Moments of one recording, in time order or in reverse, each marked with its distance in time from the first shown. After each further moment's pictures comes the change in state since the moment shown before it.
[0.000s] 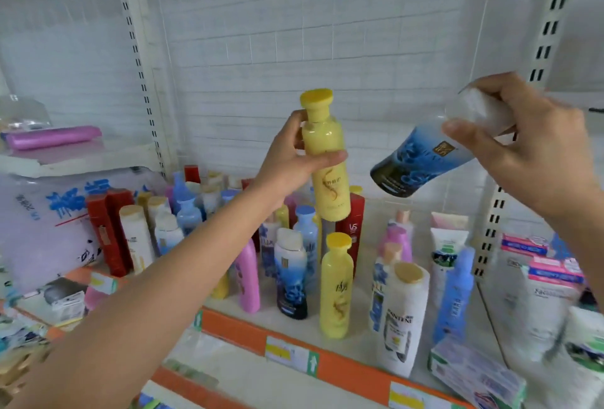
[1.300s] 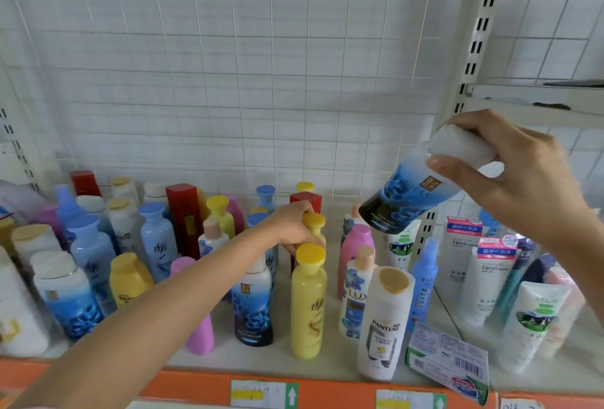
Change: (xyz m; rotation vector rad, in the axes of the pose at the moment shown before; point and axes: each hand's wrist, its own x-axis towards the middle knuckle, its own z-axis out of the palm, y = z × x) left_hand 0.042 -0.126 0.055 0.631 -0.755 -0.259; right_hand -0.016 -0.003 0.014 -0.233 -0.122 0.041
